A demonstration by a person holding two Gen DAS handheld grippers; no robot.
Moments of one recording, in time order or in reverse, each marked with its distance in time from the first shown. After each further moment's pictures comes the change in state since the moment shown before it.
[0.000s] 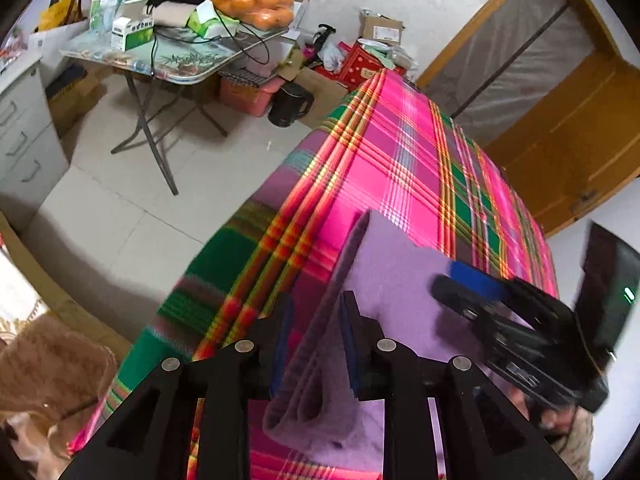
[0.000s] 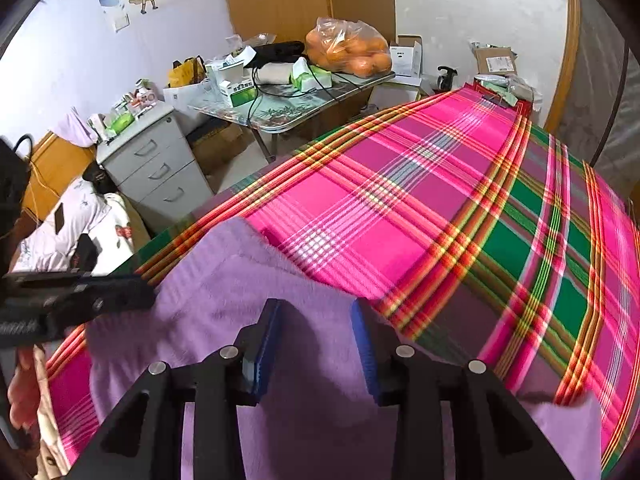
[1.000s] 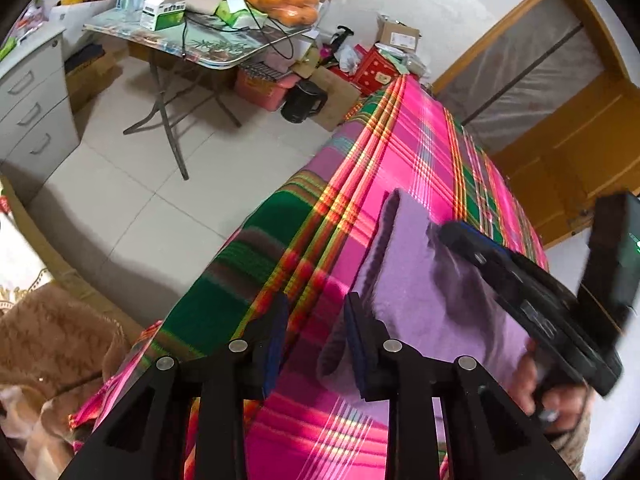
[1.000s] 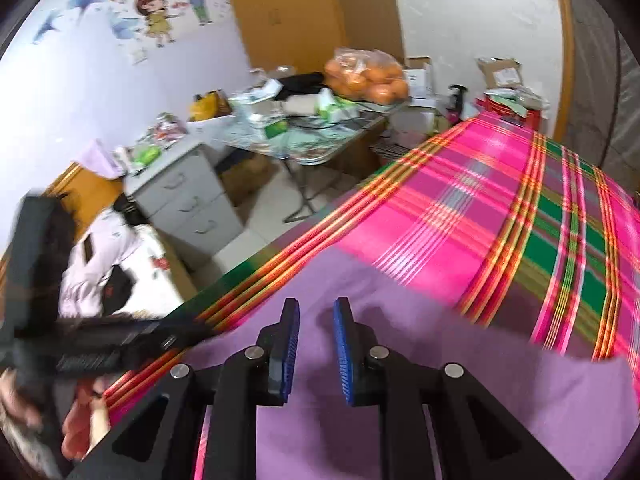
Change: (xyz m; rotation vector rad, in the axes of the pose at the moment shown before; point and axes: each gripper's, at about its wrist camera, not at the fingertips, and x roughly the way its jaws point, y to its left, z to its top) left arm -0.020 0.034 -0.023 -0.076 -0.005 -0.002; right arm -0.042 0.056 -0.016 0.030 -0.105 0.116
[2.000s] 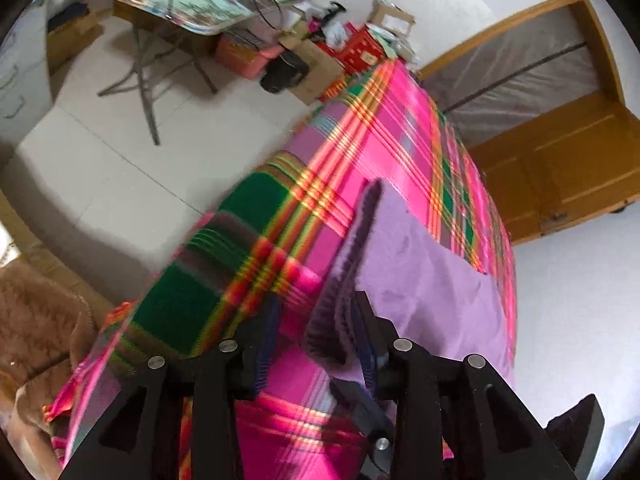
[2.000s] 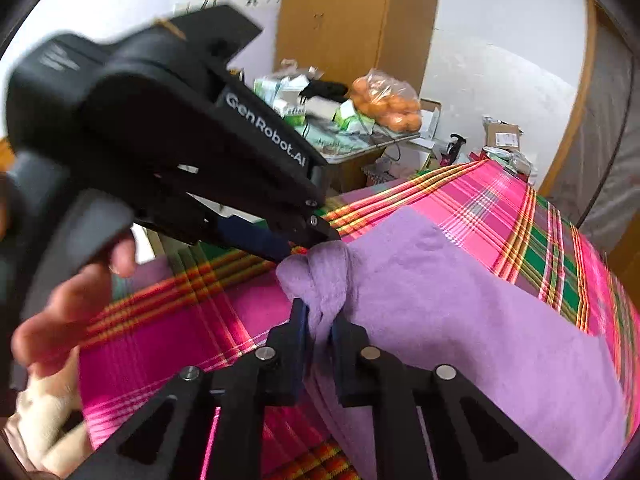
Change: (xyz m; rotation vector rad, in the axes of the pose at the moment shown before) left arm 0.012 0.003 0.014 -0.066 0.123 -0.157; right arm 0.003 0.093 -0.064 -0.230 -0.082 -0.213
